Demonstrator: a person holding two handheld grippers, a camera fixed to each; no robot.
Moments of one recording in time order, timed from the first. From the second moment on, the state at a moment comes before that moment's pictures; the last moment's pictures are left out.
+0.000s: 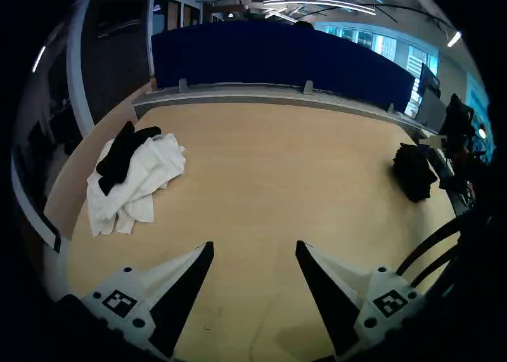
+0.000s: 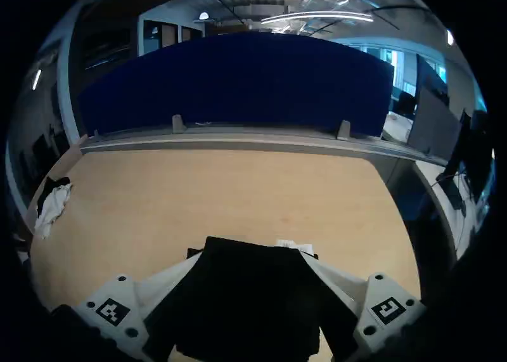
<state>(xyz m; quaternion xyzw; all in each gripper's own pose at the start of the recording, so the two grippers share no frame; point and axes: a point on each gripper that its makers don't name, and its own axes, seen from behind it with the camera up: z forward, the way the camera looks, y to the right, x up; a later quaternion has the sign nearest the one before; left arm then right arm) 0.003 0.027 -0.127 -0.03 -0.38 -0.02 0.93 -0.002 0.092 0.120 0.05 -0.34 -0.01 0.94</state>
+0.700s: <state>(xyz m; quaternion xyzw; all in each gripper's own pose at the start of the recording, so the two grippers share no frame) 0.014 0.037 -0.114 -0.07 -0.35 -0.02 0.93 0.052 0.061 0.036 0.02 -0.26 0.01 0.97</state>
